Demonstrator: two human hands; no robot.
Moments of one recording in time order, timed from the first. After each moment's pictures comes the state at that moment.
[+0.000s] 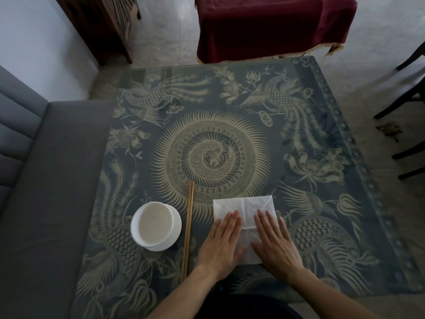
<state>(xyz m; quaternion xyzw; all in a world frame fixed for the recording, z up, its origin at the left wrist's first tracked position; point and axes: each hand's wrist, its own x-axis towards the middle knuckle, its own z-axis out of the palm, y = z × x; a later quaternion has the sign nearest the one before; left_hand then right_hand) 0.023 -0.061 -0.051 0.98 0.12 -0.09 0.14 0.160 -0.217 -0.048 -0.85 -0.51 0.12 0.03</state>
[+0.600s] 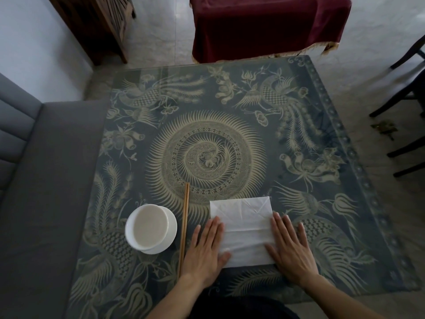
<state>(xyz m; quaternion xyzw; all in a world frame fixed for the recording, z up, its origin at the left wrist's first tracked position) -0.006 -0.051 -0.053 0.97 0.18 -0.14 0.11 0.180 -0.260 -0.057 -0.89 -0.43 0.14 0.01</state>
